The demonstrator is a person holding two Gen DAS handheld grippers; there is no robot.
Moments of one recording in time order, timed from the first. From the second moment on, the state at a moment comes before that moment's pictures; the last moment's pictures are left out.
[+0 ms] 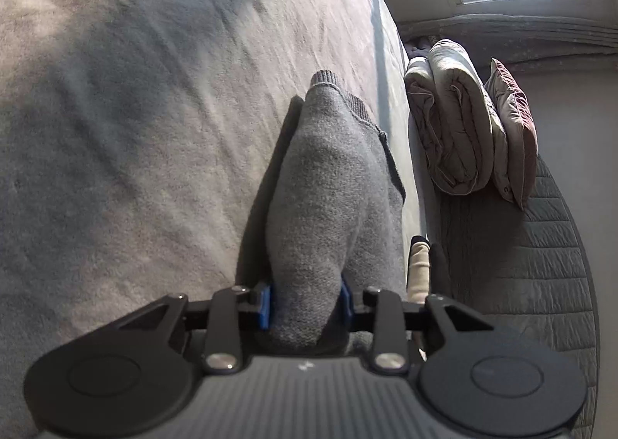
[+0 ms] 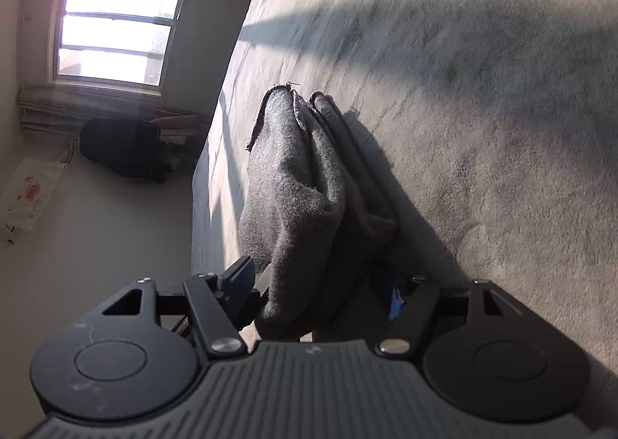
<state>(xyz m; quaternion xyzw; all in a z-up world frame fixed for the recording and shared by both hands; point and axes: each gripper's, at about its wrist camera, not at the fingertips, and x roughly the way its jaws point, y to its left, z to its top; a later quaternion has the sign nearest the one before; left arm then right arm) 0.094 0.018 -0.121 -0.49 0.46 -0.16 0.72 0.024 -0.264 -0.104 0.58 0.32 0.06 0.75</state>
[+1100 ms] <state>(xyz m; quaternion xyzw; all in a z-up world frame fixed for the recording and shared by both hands) -0.042 -0.135 -0.084 -0.49 0.53 -0.10 0.68 -0.052 -0.387 -0.090 0.59 0.30 -0.02 0.75</state>
